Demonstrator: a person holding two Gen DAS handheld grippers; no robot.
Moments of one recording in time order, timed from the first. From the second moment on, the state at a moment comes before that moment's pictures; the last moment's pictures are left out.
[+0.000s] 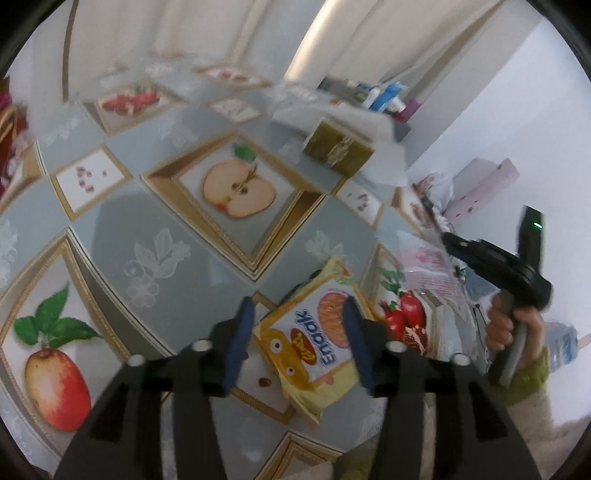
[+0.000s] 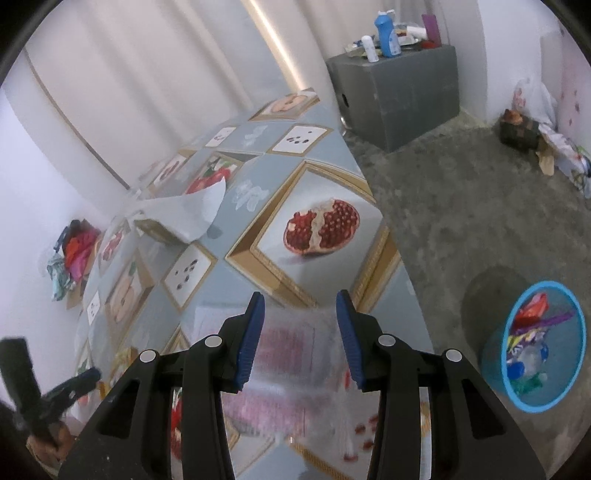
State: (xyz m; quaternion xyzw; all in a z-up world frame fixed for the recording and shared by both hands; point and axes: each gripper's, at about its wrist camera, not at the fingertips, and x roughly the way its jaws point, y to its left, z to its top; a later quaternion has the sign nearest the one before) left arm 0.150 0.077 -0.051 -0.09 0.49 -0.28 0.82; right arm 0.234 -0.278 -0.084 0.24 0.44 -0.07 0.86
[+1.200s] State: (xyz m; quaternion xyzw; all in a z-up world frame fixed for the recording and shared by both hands) left arm 0.104 -0.033 -0.061 -0.01 0.44 -0.43 0.79; right arm 0.124 -0.262 -0.083 0.36 0.48 -0.04 0.80
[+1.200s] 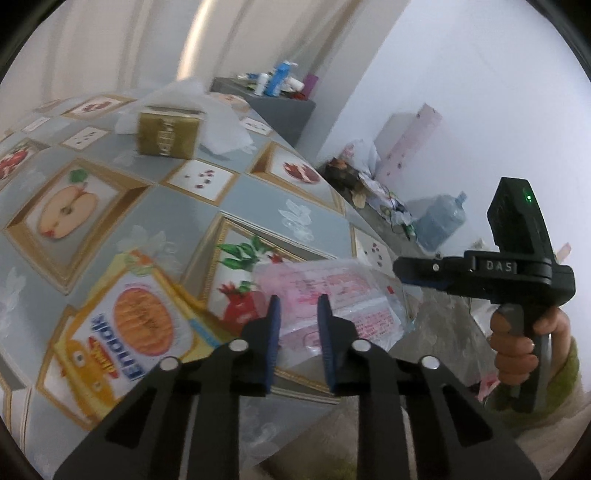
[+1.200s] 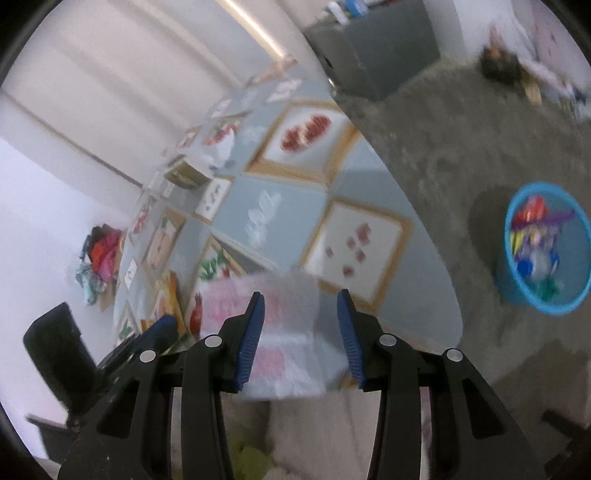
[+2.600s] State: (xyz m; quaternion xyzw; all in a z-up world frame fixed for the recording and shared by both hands) left arm 0.118 0.006 -0.051 0.02 0.41 -0.35 0.84; right arm 0.148 -0.243 -0.091 0.35 0.47 0.00 0.81
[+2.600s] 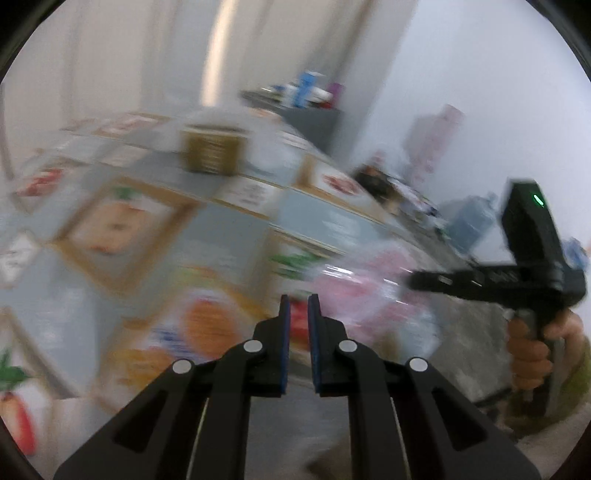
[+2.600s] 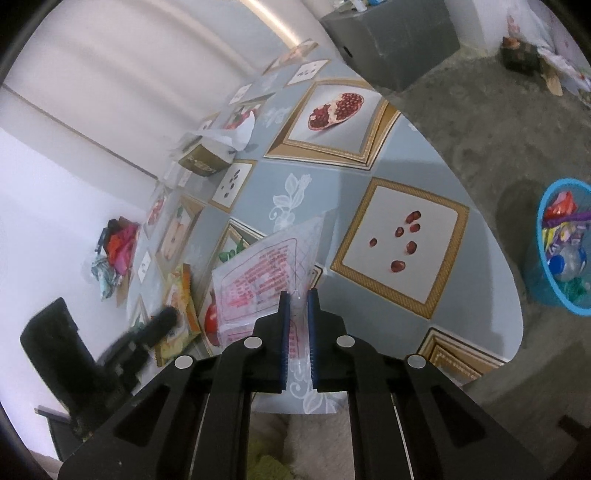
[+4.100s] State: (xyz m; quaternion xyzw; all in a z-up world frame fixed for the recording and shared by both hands) left arm 0.126 0.000 -0.065 -0.04 0.53 -0.36 0.77; right arm 0.151 -0.231 -0.100 0.35 0.48 0.00 0.81
